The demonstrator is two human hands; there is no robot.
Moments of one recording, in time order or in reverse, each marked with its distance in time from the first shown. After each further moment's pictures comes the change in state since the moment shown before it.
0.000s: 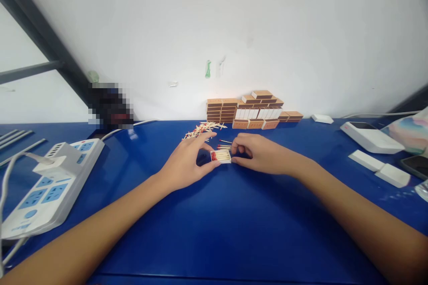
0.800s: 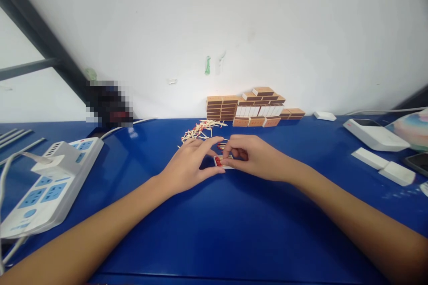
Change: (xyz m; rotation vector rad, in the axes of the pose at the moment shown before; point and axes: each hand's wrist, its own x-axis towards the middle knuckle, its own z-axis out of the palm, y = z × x) left_hand -0.001 0.004 0.005 0.047 -0.052 0.133; right_hand 0.001 -0.024 0.013 0.248 0.108 -0.104
